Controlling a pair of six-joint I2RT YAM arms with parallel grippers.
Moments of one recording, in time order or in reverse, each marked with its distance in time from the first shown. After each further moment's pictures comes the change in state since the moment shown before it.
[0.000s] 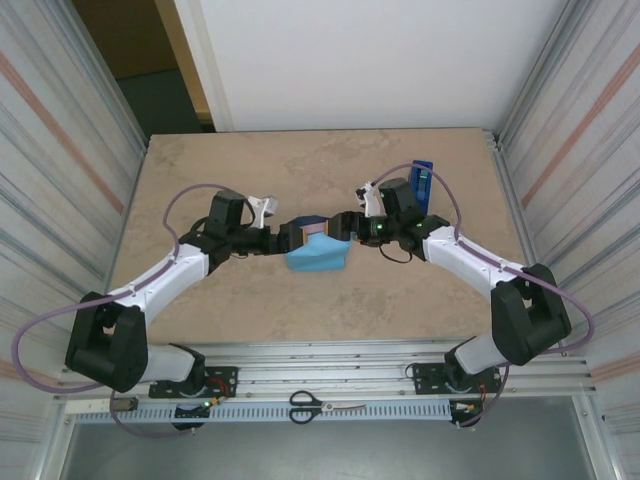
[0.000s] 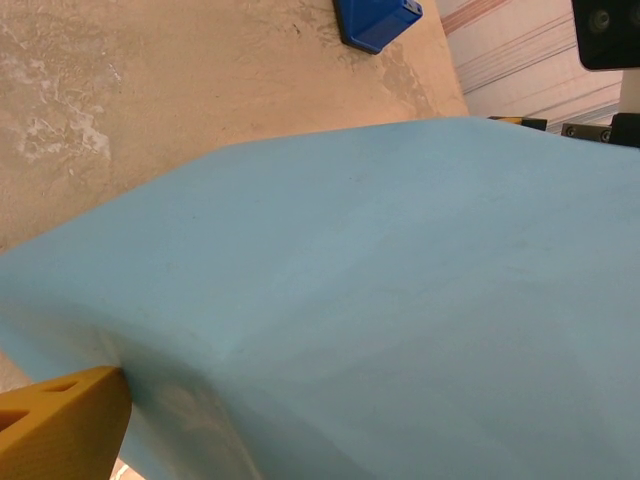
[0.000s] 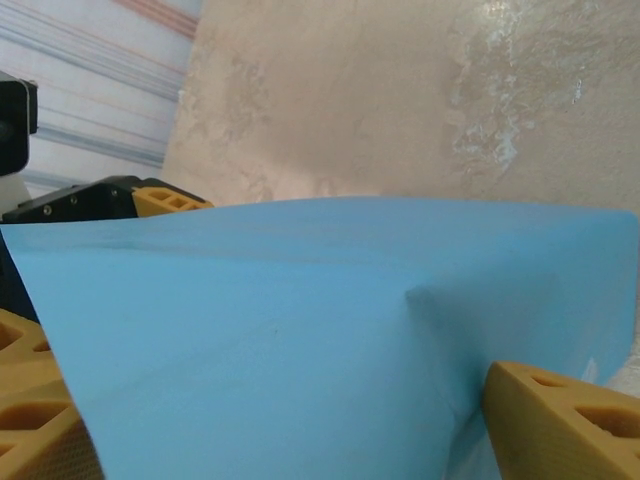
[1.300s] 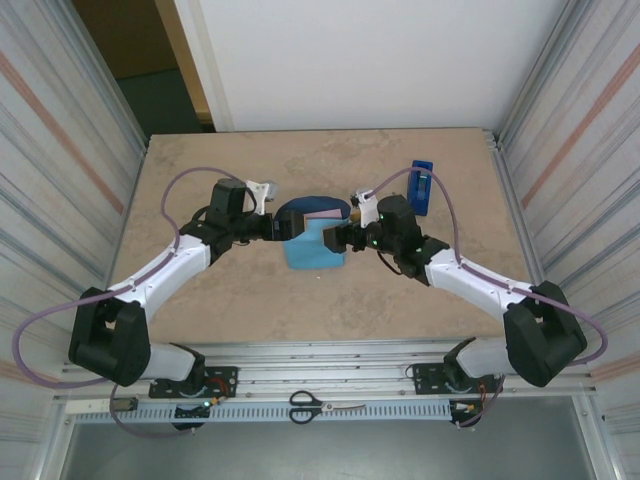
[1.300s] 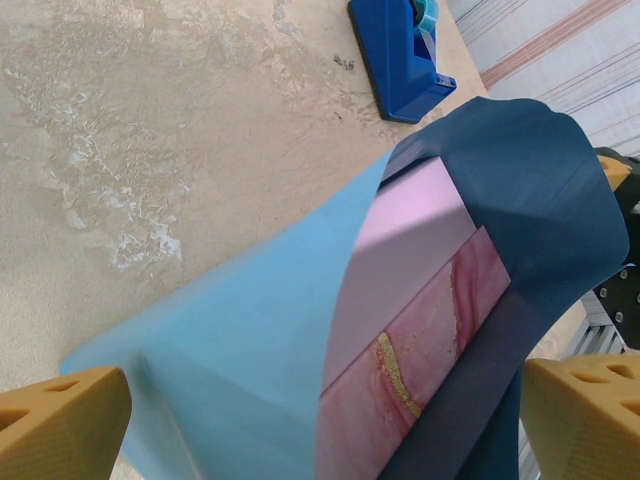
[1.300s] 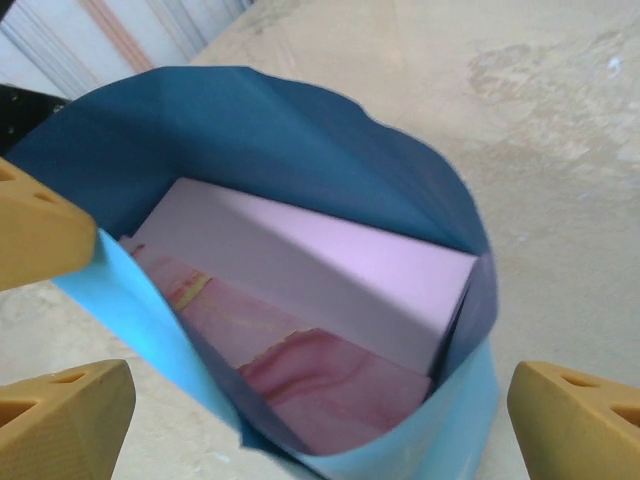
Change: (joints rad) left arm -0.005 0.034 0.100 -0.010 -0.156 0.080; right arm 0.105 -0.117 -0.177 0.310 0.350 -0.348
